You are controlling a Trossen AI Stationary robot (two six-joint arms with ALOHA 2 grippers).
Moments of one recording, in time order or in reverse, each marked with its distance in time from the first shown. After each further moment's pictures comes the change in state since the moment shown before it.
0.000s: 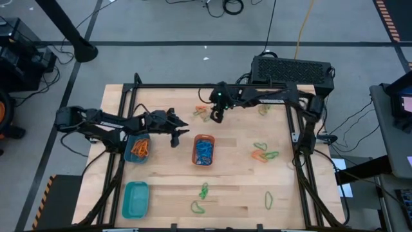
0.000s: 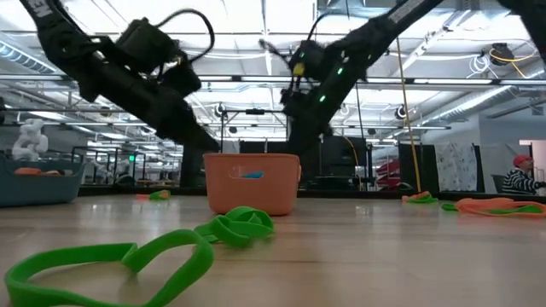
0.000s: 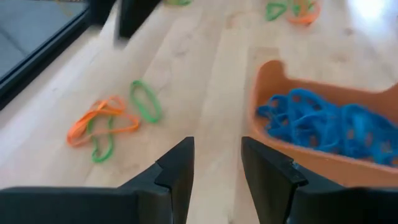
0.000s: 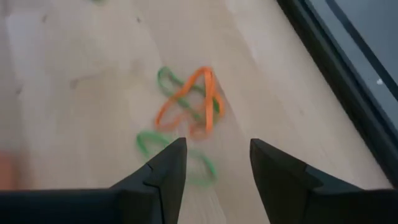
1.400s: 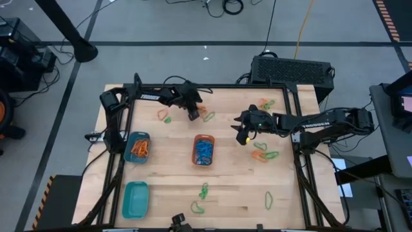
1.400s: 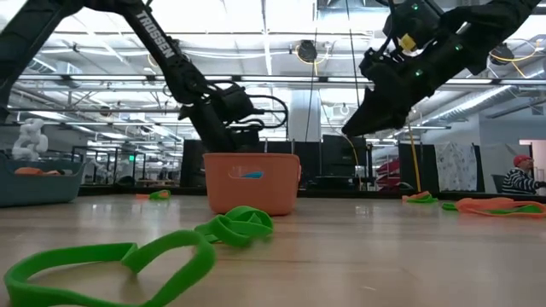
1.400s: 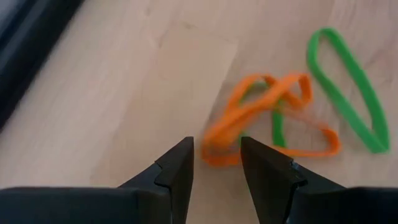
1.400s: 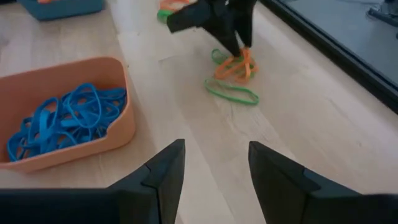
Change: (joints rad) left arm 0.353 0.613 0.701 -0.562 0.057 0.108; right arm 0.255 -0.647 -0.742 0.375 0.174 0.240
